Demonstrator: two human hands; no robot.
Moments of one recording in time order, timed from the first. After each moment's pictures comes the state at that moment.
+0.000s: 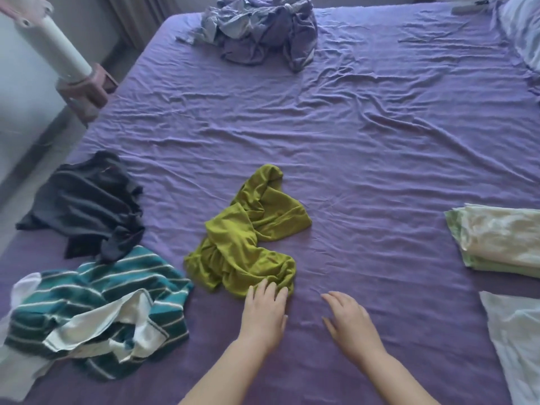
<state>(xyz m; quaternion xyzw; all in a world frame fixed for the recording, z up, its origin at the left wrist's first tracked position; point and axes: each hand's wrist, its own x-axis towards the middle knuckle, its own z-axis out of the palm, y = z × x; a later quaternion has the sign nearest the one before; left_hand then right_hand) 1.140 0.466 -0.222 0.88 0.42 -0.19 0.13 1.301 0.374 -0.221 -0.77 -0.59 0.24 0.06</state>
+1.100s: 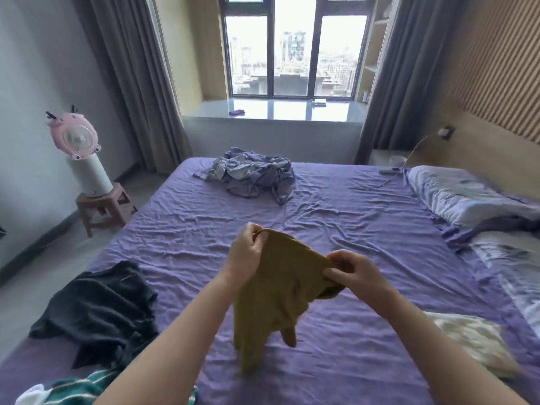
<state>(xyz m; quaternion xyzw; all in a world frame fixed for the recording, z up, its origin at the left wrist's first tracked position) 1.161 0.607 0.114 0.74 0.43 0.33 0.39 1.347 0.468 0.106 -0.69 -0.49 0.30 0.44</state>
